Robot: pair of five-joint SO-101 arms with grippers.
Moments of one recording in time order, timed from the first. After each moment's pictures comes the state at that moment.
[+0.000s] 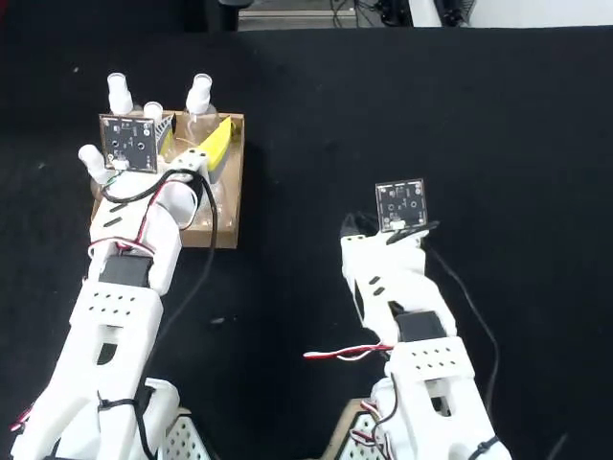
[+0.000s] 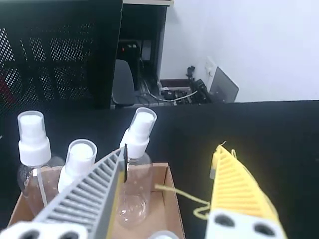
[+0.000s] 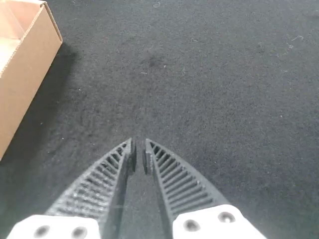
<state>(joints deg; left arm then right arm) 1.6 -44.4 58.9 0.7 1.3 -7.5 -58.9 85.8 15.4 1.4</state>
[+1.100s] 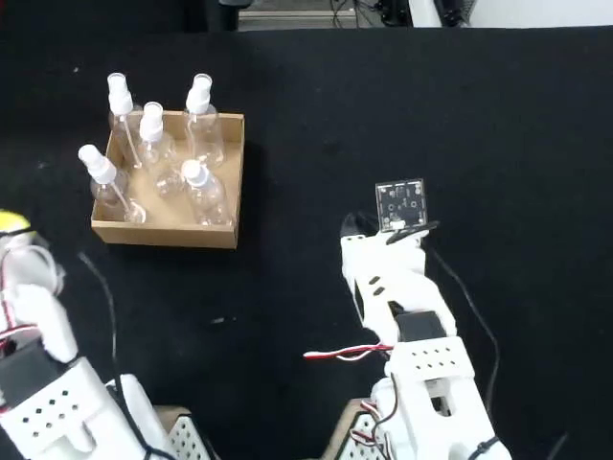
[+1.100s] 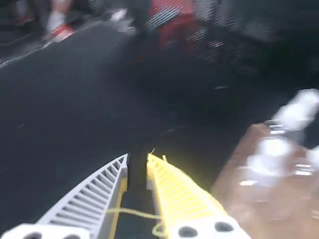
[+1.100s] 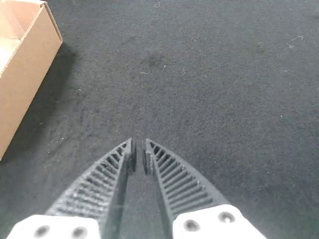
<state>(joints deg) -42.3 -75.8 55.0 49.9 1.3 -7.5 -58.9 85.8 15.4 1.4</state>
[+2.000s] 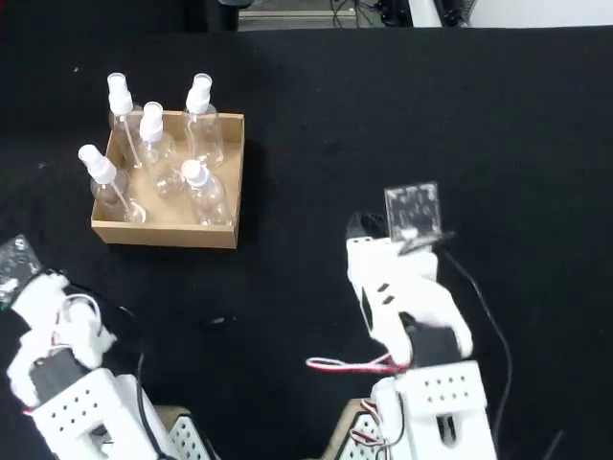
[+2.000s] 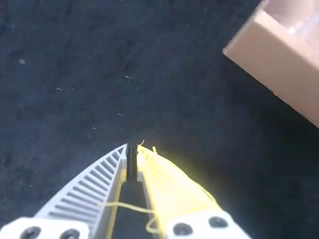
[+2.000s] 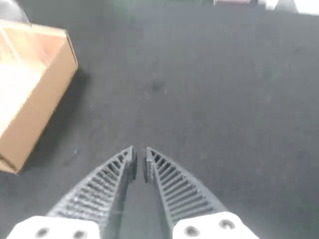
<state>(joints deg) -40.8 -86.5 82.3 64.7 -1.7 -7.5 -80.3 82.5 35.6 1.4</state>
